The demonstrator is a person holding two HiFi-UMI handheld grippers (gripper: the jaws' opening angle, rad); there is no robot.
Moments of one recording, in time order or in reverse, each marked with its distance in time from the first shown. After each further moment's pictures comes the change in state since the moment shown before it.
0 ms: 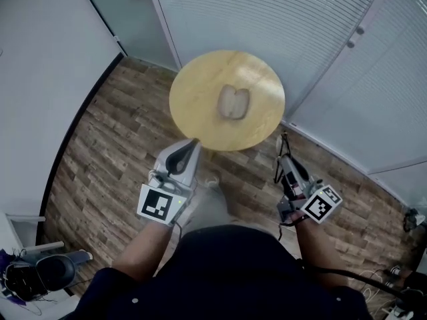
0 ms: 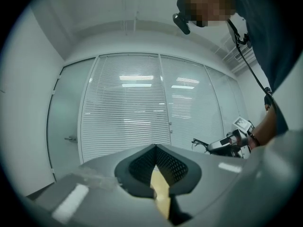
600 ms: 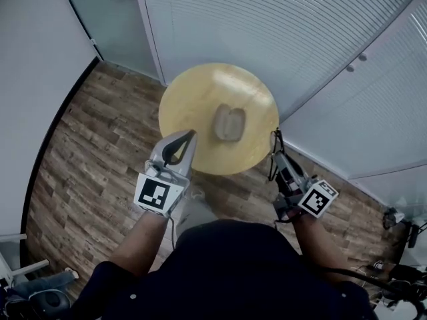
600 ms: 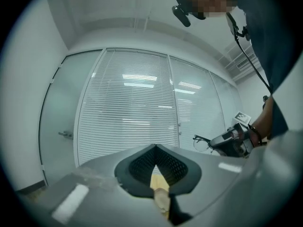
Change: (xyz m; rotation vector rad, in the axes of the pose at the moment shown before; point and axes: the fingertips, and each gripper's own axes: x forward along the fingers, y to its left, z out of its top) left arm 0.080 0.128 -0.026 -0.045 -0.029 -0.057; right arm 0.129 -0.016 0.029 -0.036 0.057 -0.066
